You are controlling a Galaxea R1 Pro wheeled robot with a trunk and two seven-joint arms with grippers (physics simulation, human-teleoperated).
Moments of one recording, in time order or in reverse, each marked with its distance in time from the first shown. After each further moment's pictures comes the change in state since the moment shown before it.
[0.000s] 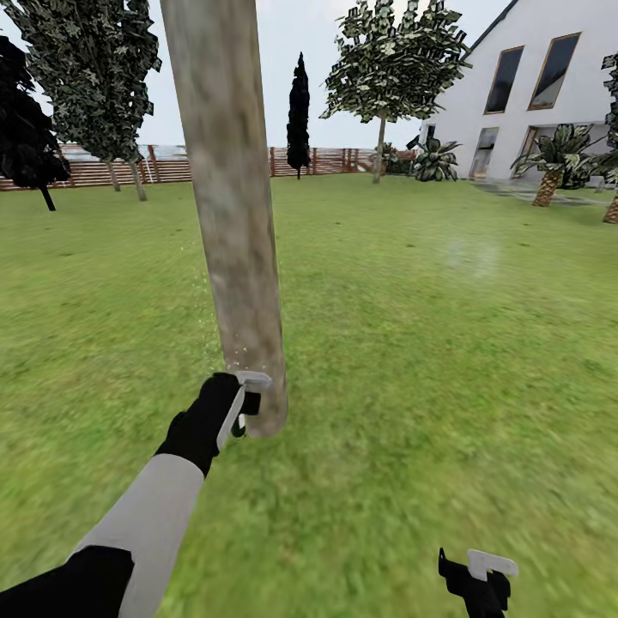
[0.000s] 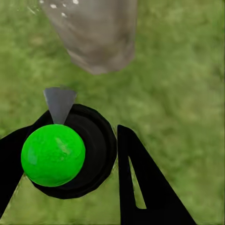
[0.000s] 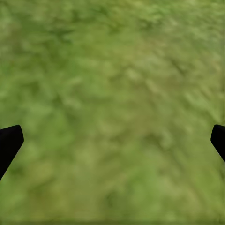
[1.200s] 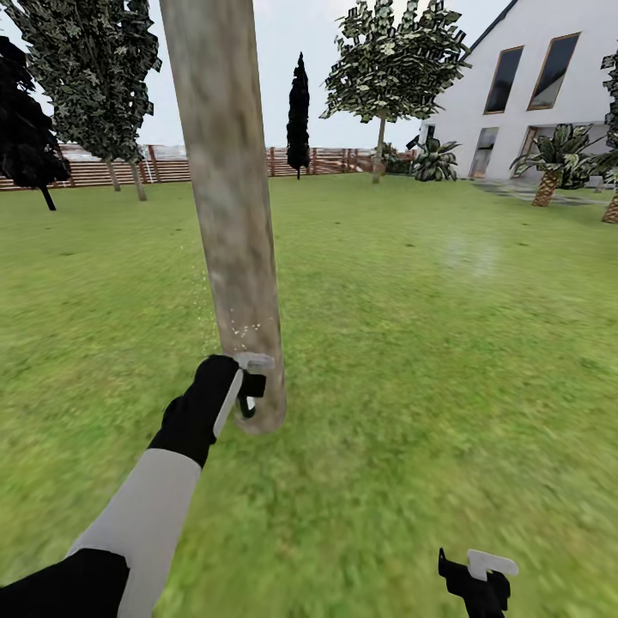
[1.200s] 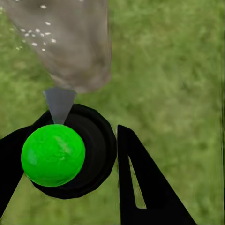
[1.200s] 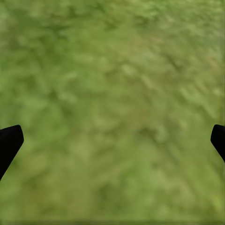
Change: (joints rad) left arm -0.009 0.005 -0.038 -0.159 0.008 0.087 -0.098; right arm 0.000 0.000 0.001 0.001 0.000 0.000 0.000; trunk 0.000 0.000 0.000
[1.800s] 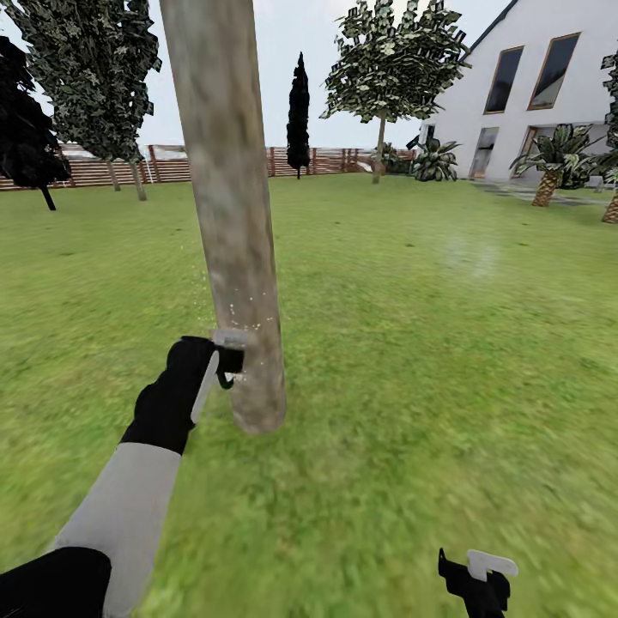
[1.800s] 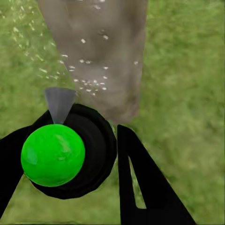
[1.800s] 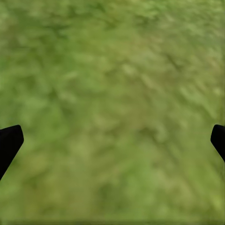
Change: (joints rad) left arm -0.020 0.063 0.025 -0.155 -0.032 0.017 0.000; right arm 0.001 0.000 0.001 0.001 0.000 0.000 0.000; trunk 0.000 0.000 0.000
